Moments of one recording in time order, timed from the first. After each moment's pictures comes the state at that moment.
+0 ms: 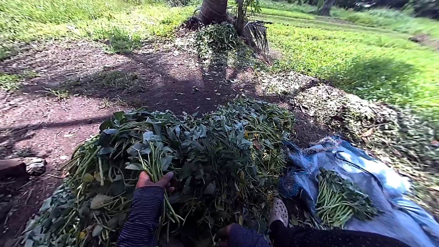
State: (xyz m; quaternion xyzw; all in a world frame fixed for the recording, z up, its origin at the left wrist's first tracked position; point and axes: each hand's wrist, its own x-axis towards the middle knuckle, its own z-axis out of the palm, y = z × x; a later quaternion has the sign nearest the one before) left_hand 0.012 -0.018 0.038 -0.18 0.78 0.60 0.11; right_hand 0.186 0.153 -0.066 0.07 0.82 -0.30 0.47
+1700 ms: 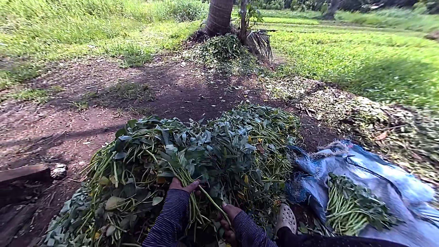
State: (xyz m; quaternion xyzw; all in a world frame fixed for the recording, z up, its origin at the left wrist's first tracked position) left_hand 0.033 0.018 0.017 -0.15 0.69 0.67 0.21; right_hand 0.172 0.165 -0.011 0.28 0.50 -0.78 0.25
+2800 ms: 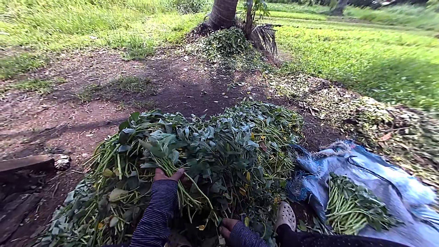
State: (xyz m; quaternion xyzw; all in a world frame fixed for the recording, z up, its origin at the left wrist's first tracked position) left_hand 0.013 -0.008 0.030 -0.19 0.73 0.65 0.09; right_hand 0.193 0.152 -0.085 0.16 0.80 -0.49 0.31
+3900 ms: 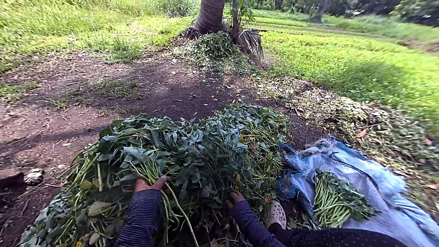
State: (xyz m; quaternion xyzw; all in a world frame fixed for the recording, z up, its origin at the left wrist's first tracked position) left_hand 0.016 -0.014 0.037 -0.18 0.76 0.62 0.09; right_hand 0.153 0.227 -0.099 0.29 0.84 -0.40 0.22
